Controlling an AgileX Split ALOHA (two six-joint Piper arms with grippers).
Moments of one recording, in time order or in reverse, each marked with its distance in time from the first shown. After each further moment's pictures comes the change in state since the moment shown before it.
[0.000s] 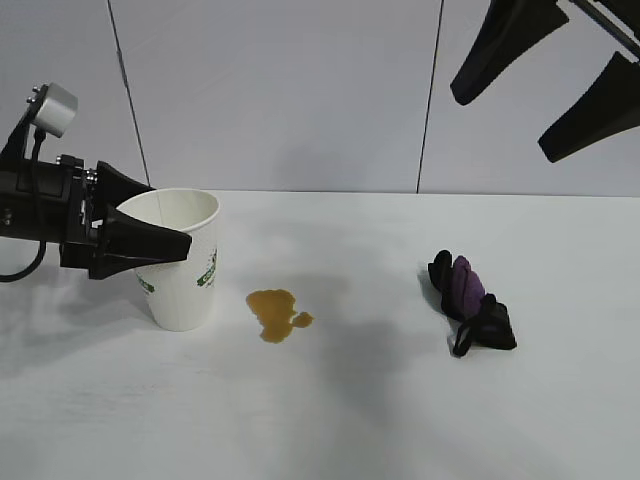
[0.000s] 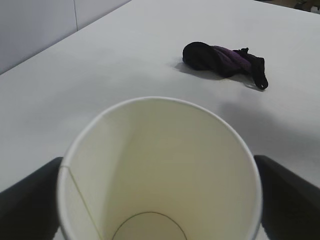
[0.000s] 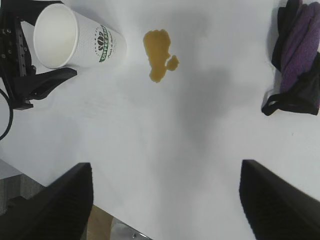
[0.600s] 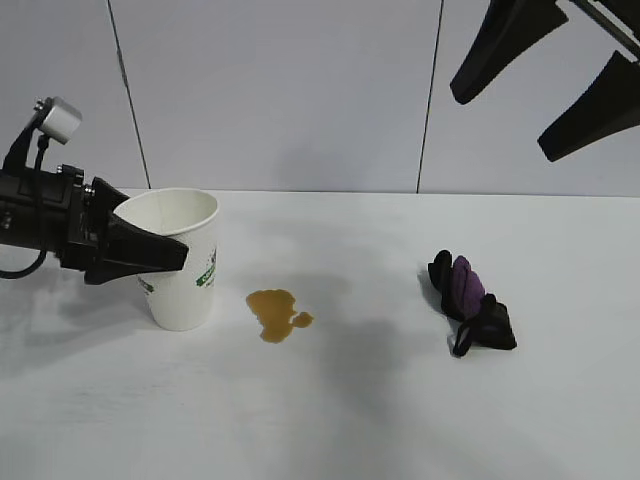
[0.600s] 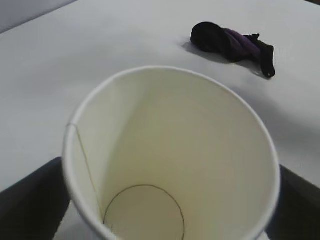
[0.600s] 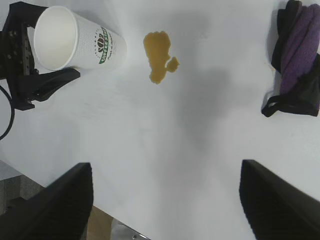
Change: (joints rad) left arm 0.000 -0.018 0.000 0.064 -0.105 -0.155; right arm 0.000 0.000 0.000 0.000 -0.001 0.000
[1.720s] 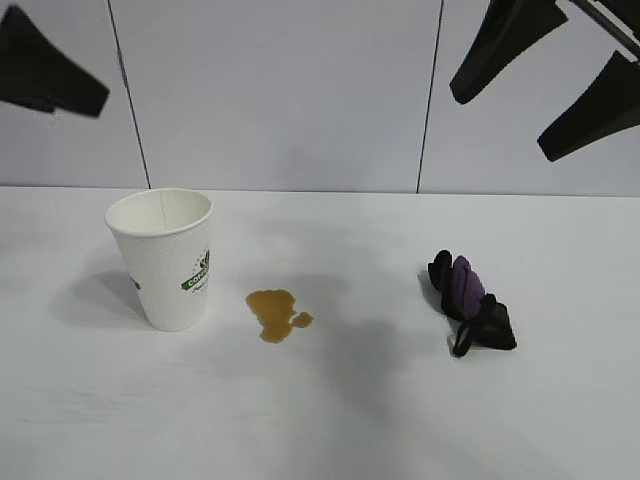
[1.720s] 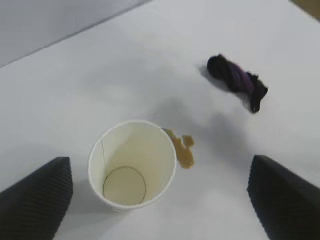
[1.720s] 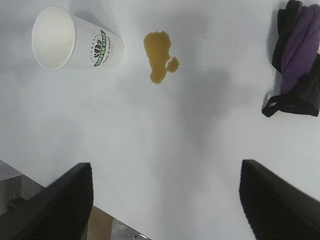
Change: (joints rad) left arm 0.000 -0.714 0.001 0.512 -0.128 -1.073; right arm 0.000 0.000 0.000 0.001 0.000 0.000
